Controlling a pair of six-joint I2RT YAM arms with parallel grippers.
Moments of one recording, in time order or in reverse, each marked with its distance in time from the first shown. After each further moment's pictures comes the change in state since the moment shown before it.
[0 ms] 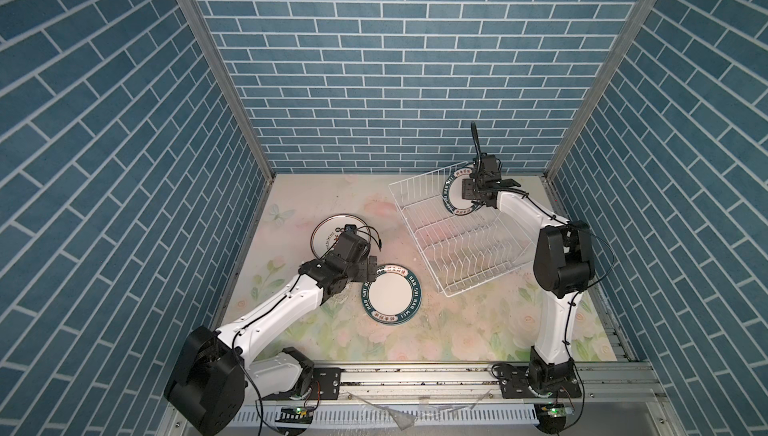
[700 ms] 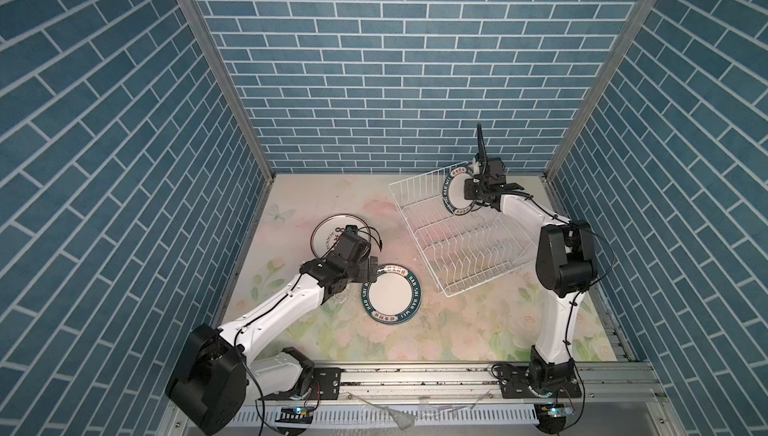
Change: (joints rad) left arm 0.000 0.014 0.000 0.000 0.015 0.000; right arm -0.030 0.000 -0.069 0.140 -0.181 -0.046
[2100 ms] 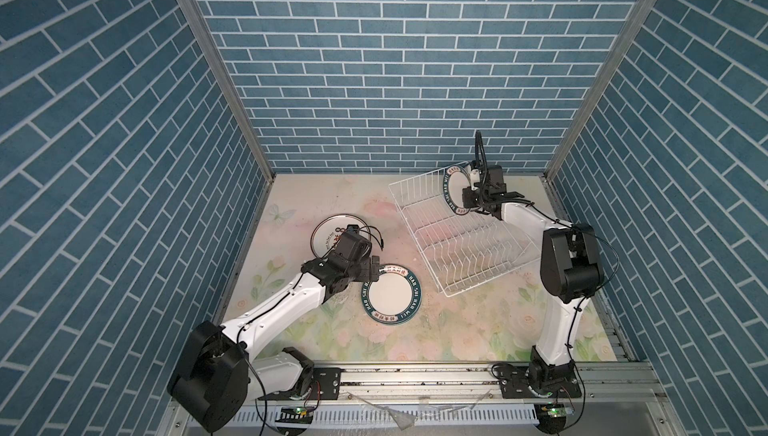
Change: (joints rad) left arm 0.000 0.006 0.001 0.029 0.021 -0.012; right arm 0.007 -0.068 -0.140 0.090 -0.059 -0.094
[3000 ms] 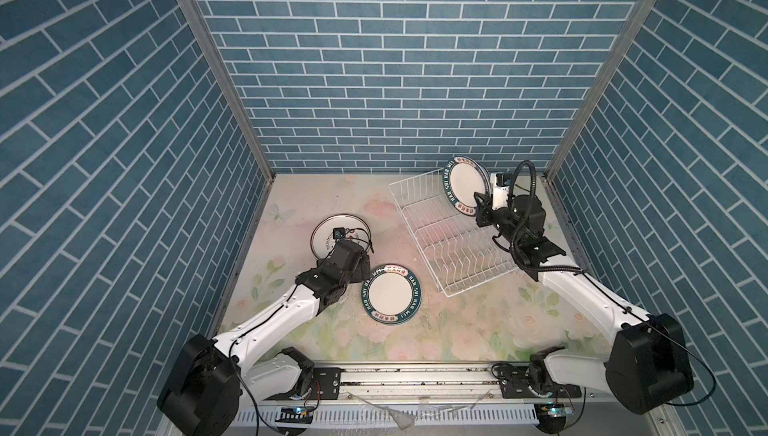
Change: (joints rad) left arm -0.001 -0.087 -0.117 0.095 -0.194 -0.076; right arm 0.072 -0.718 -0.653 0.429 -0.074 0.113
